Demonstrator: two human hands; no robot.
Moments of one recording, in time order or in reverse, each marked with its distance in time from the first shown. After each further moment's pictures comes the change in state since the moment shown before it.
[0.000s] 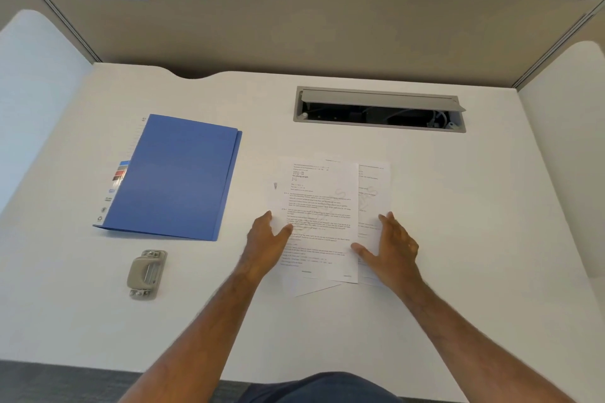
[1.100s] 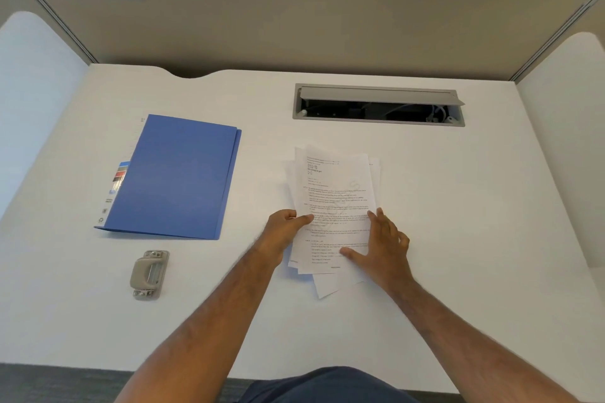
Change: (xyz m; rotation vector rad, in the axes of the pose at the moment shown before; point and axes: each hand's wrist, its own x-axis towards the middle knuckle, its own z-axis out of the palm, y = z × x) left_hand 0.020 0.026 0.021 -0.419 -0.183 -0.151; right_hand -0.007 -0.022 0.012 -0.112 0.003 -0.031
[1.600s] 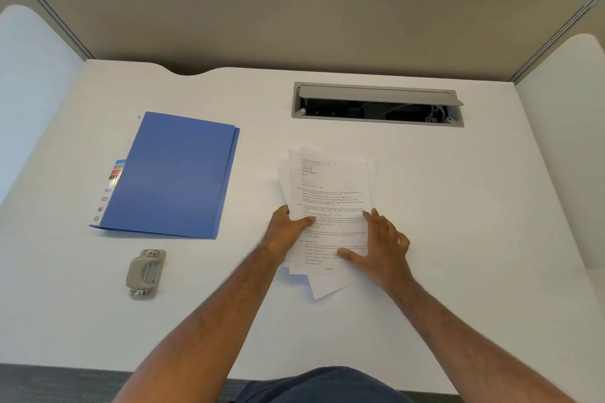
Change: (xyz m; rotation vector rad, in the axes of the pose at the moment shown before) left_hand 0.012 -0.009 0.008 0.018 0.039 0.094; right_hand 0.002 0.006 0.001 0.049 -0.013 -0.036
